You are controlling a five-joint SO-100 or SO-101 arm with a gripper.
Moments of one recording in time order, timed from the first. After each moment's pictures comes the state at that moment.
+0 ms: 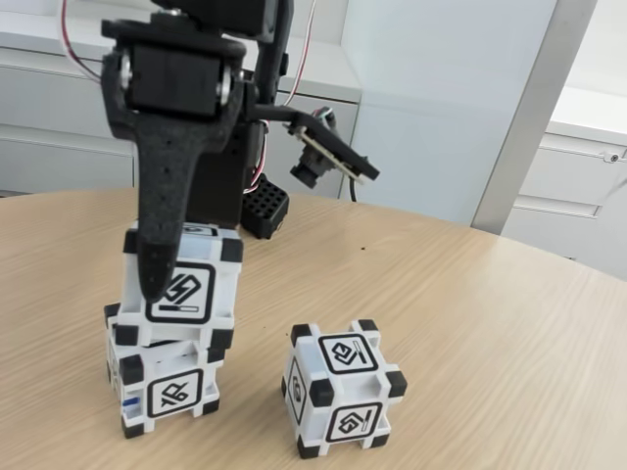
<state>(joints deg) 35.0 117.0 115.4 72.5 -15.6</state>
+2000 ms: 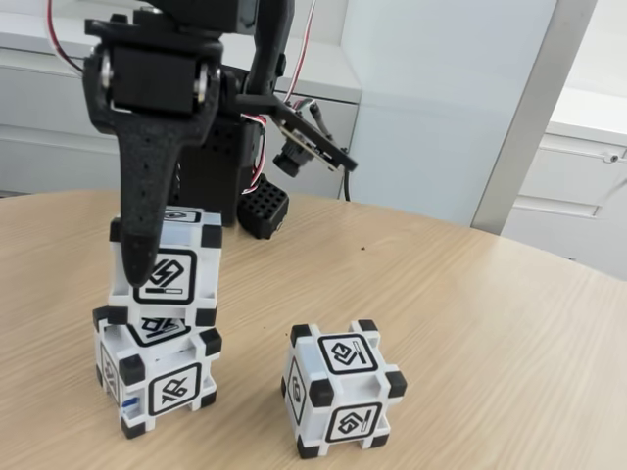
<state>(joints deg) 39.1 117.3 115.4 78.6 -17.8</state>
